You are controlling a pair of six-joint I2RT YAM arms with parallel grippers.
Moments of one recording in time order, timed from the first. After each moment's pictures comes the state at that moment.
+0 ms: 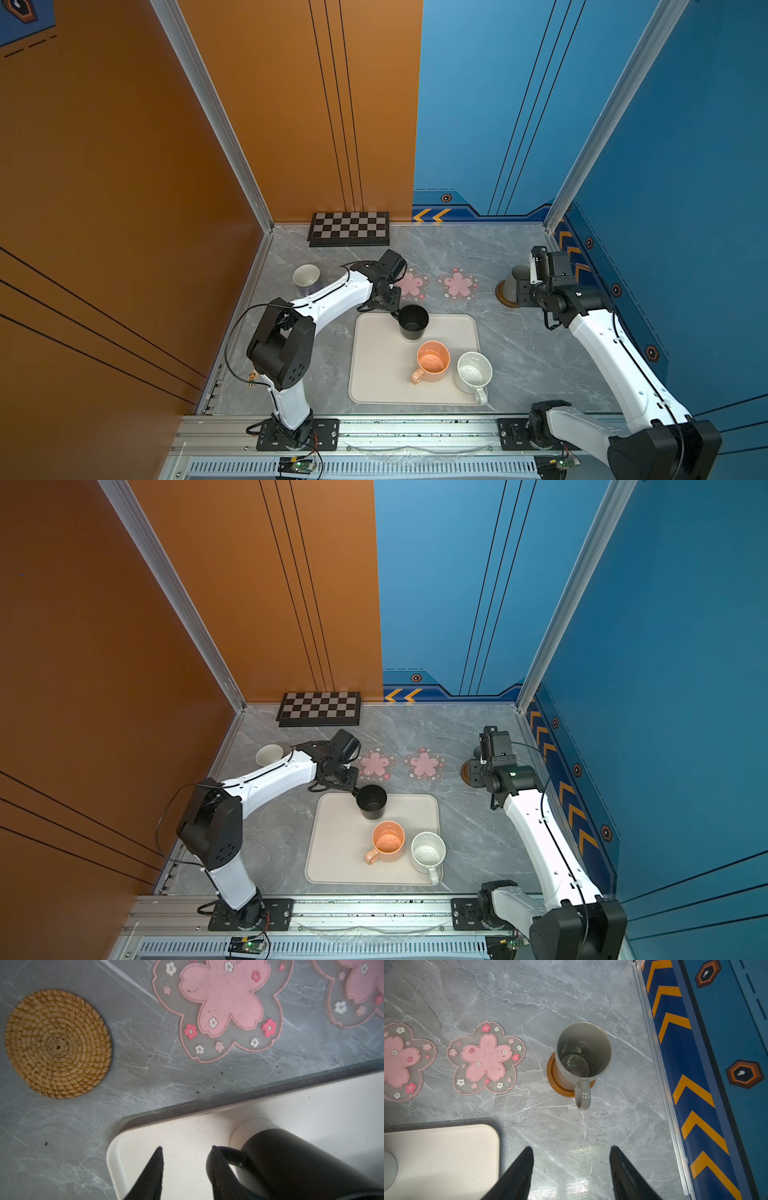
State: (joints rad) left arm -0.61 1.77 1.33 -0.79 -0.07 -0.41; right arm 0.12 1.15 1.06 -0.83 0.23 0.11
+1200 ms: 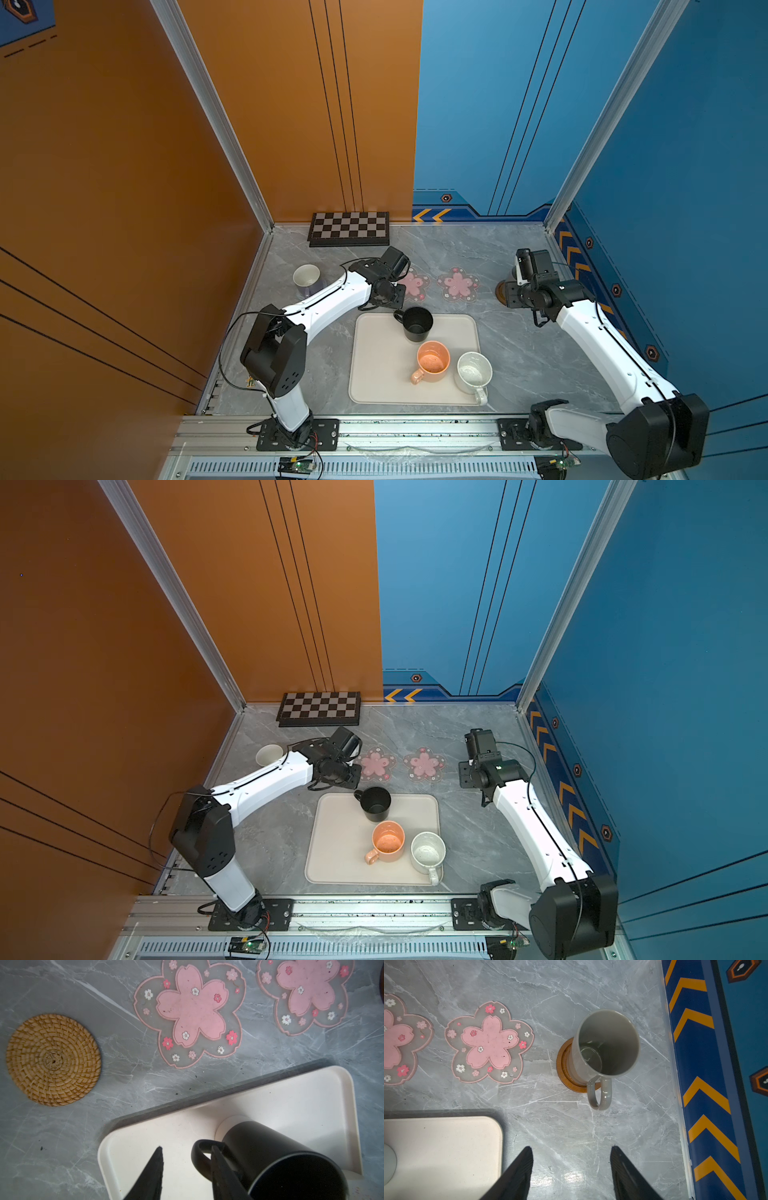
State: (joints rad) left arm -0.64 1.75 1.39 -0.80 -0.05 -0.41; right arm 0.20 1.22 1.06 -0.83 0.26 0.11
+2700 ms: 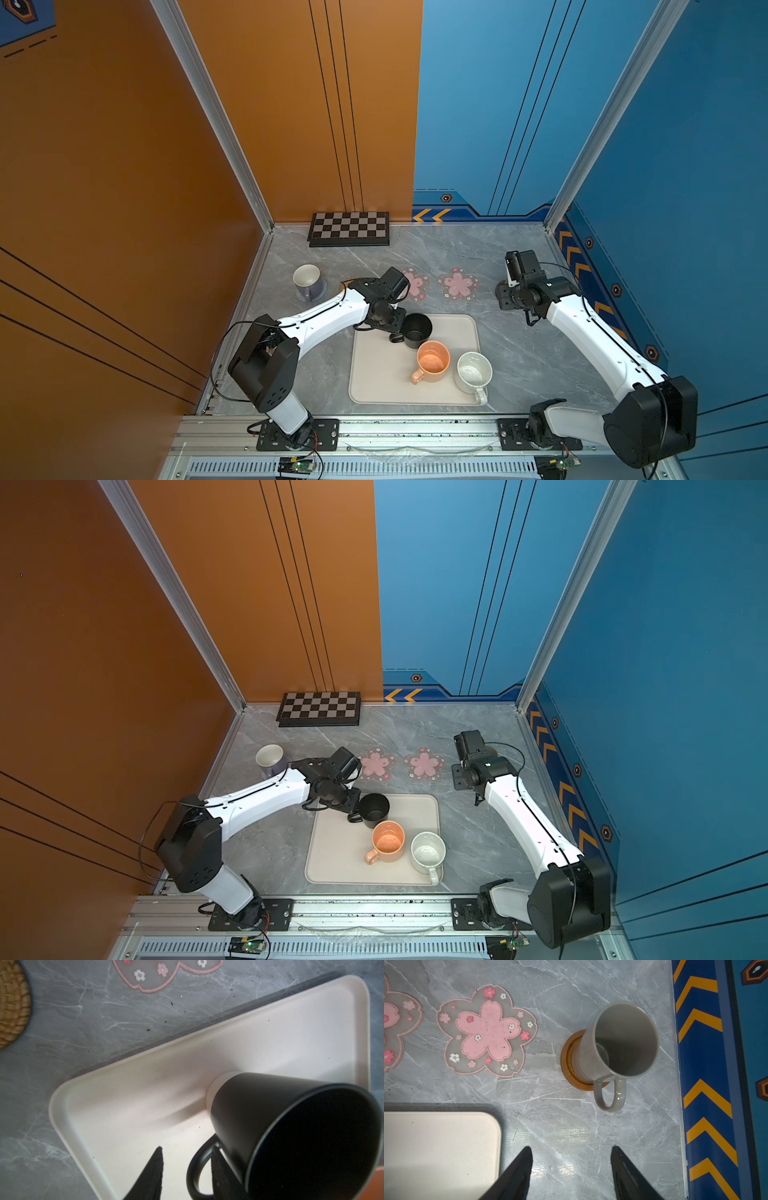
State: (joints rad) left arm -0.71 1.60 1.16 -0.80 0.05 -0.40; right arm 0.25 1.28 1.06 -0.83 0.30 0.11
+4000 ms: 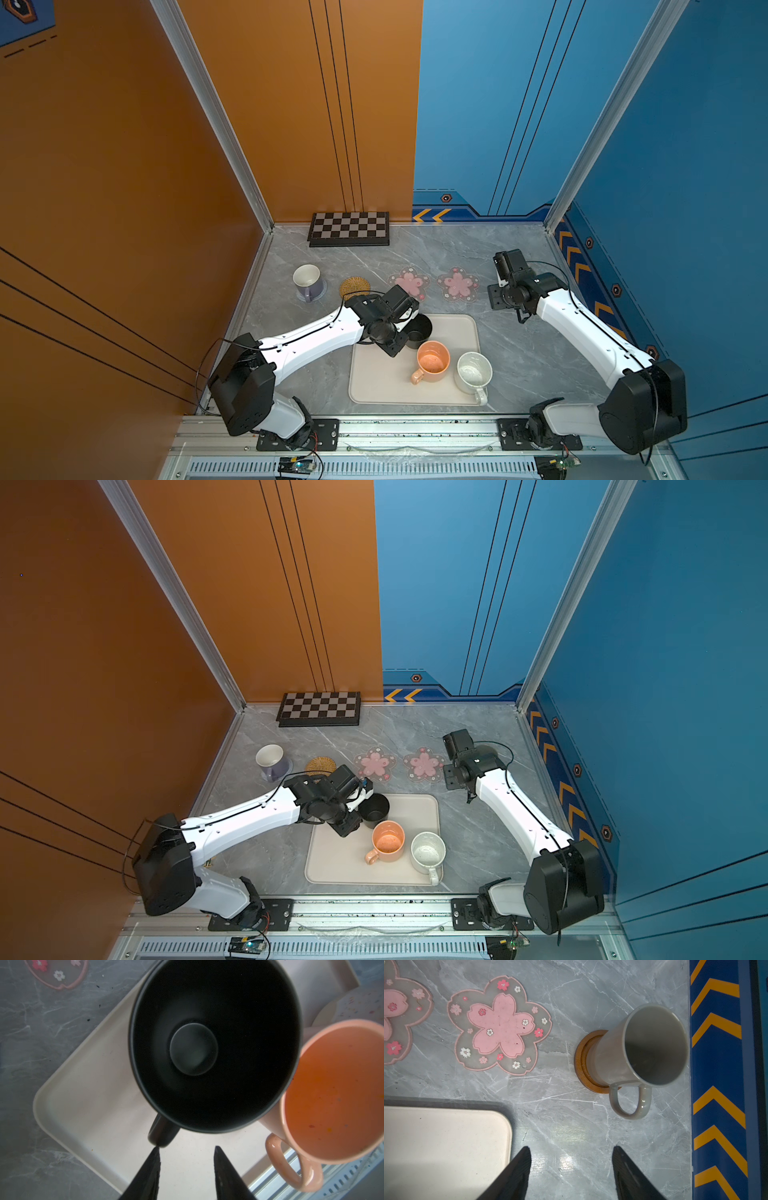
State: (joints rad) left arm -0.85 1.48 1.08 -0.84 0.04 -0.12; right arm 0.31 1.35 1.09 -0.83 0.31 0.13
